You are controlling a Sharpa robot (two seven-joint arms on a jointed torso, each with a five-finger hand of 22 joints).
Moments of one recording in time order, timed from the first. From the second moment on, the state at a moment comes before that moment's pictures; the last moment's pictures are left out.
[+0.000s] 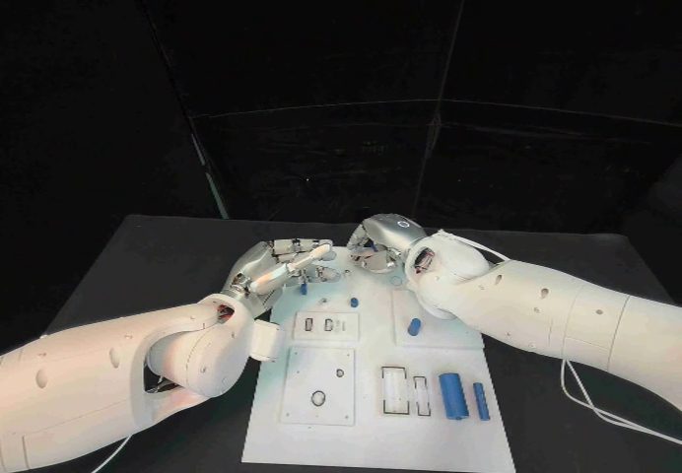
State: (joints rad) left arm 1.23 -0.92 -0.10 1.74 0.08 -0.37 0.52; left_hand 1.38 0.07 -0.09 0.02 0.05 0.89 0.23 0.12 0.07 0.97 0.18 0.15 0.07 1.11 0.12 0.23 0.17 0.17 0.90 0.23 0.32 0.14; right arm 1.28 -0.42 -0.04 1.13 -1.56 -0.42 -0.04; right_hand 1.25 -0.05 0.41 -0.16 0.13 1.01 0.18 0.07 0.07 1.08 0.12 0.09 0.06 1.46 0.02 1.19 0.90 0.17 1.07 0.12 1.11 0.64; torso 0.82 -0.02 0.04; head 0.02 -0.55
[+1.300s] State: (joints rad) left arm 1.23 -0.93 -0.10 1.73 0.08 -0.37 0.52; left_hand 1.37 0.07 -0.08 0.02 0.05 0.89 0.23 0.12 0.07 0.97 0.18 0.15 0.07 1.11 0.12 0.23 0.17 0.17 0.90 0.23 0.32 0.14; right arm 1.30 -0.56 0.03 1.20 -1.55 -0.48 -0.03; right_hand 1.27 -0.07 0.41 -0.15 0.15 1.01 0.18 0.07 0.07 1.08 0.11 0.09 0.06 1.46 0.02 1.18 0.89 0.17 1.07 0.13 1.11 0.64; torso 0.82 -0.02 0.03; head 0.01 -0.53
